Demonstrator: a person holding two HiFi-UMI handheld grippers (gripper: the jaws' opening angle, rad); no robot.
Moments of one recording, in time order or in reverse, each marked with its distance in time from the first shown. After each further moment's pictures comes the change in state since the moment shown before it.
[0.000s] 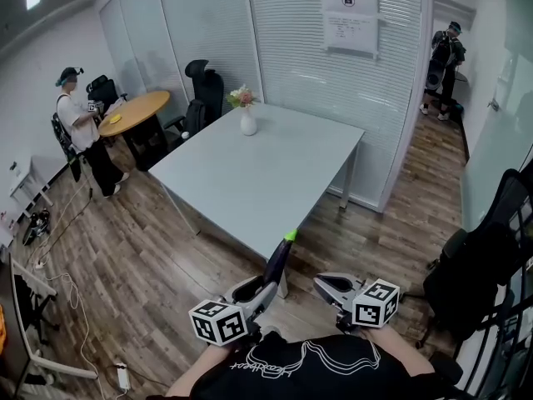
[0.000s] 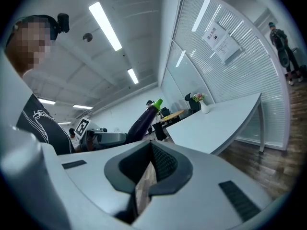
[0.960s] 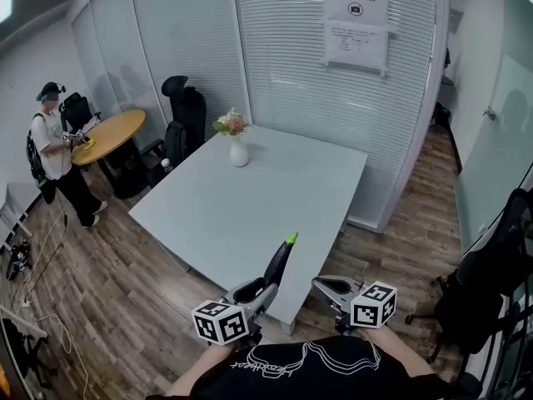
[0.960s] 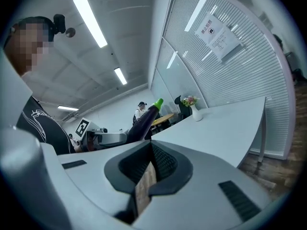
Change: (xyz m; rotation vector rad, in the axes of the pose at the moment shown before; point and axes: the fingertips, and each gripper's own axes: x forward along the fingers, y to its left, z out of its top) left arm 0.125 0.186 0.135 0.016 0.050 -0.106; right arm 0.183 -0.141 0.092 0.018 -0.026 -0.118
